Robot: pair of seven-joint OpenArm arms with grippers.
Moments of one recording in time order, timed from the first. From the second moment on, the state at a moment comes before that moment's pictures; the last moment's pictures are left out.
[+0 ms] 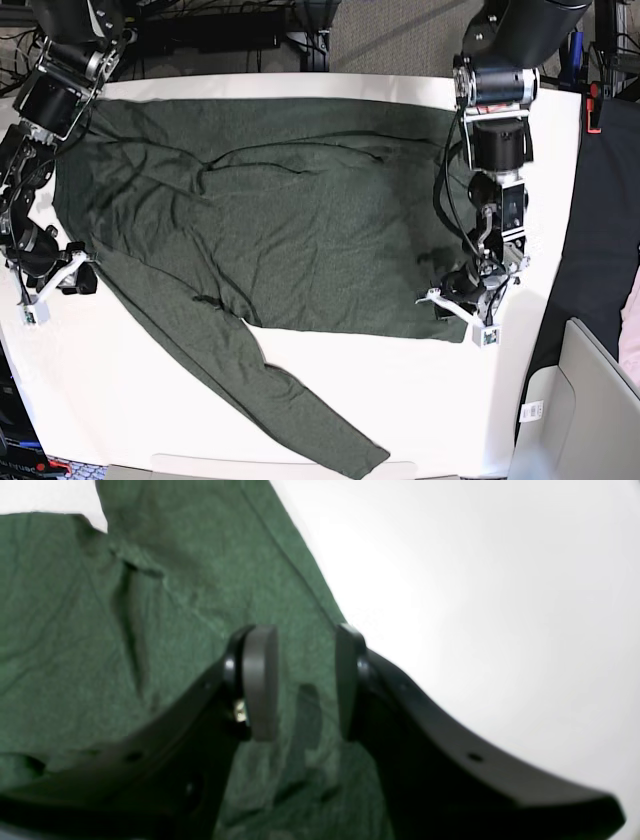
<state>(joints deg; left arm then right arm) -27.4 -7.2 -8.9 51.0 -11.1 -8.8 28.0 18.8 20.7 28.7 79.6 26.5 36.1 -64.2</state>
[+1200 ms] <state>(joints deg) -27.0 -9.7 1.9 42.1 -11.7 2.1 13.7 18.8 18.0 28.8 78.8 26.5 36.1 -64.2</state>
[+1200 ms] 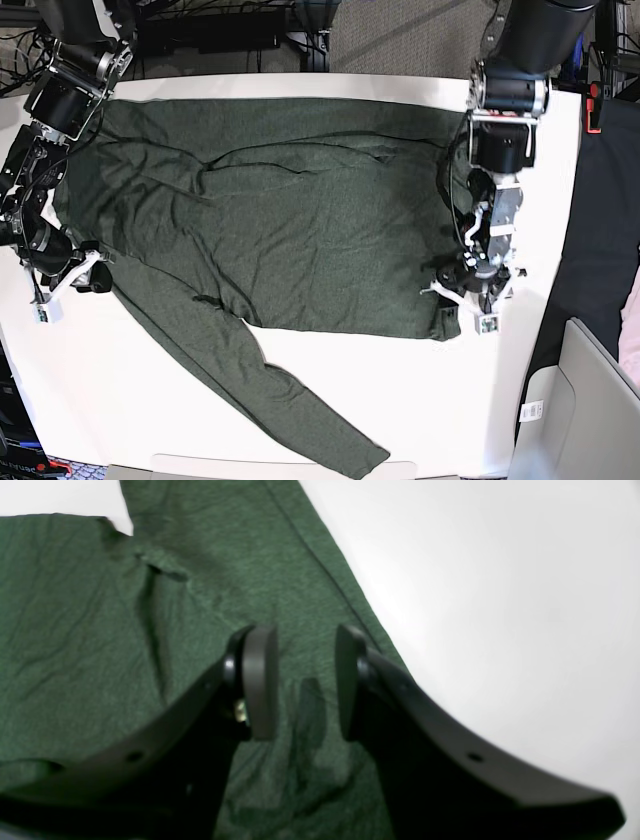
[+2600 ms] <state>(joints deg) -16.1 -17.1 1.8 69.0 -11.1 -10.4 25.6 21.2 17.8 28.8 78.8 13.7 36.2 -60.8</state>
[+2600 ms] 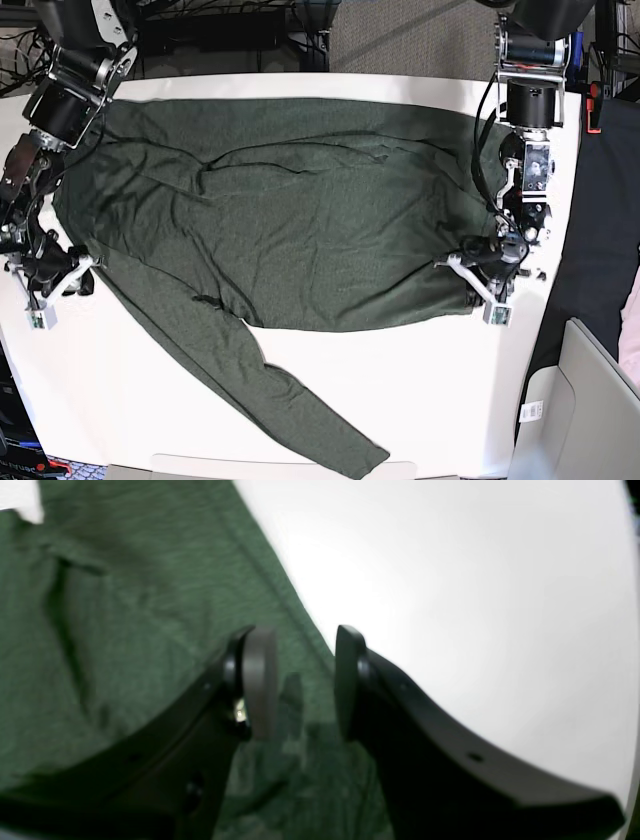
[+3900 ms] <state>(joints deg) -5.6 -16.8 -2.6 83.8 -11.3 -10.6 30.0 31.1 19.4 25.2 45.6 -2.0 36.0 -41.1</state>
